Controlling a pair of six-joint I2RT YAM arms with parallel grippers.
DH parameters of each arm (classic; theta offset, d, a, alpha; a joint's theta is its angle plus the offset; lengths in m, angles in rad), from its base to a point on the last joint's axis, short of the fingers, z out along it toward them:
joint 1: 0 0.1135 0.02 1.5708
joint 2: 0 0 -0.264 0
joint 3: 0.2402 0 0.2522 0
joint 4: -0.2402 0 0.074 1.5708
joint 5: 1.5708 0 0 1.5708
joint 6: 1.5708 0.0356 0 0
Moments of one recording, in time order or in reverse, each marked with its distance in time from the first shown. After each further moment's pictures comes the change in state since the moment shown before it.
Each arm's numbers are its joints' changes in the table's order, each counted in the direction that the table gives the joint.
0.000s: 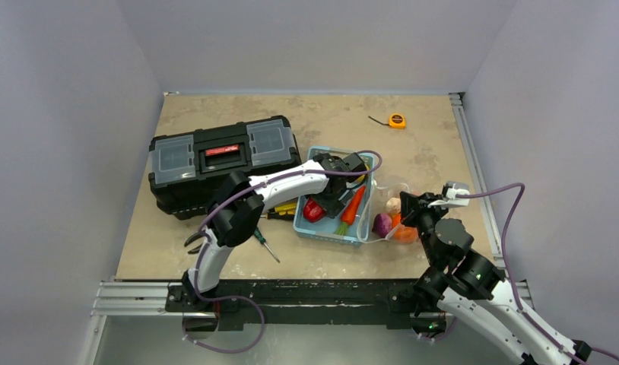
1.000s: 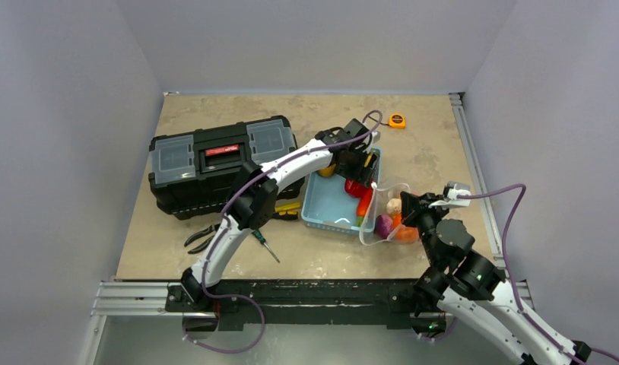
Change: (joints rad) left arm 0.124 -0.263 0.380 0.246 0.415 -0.084; right arm 0.000 0.010 -0.001 0.000 0.001 0.000
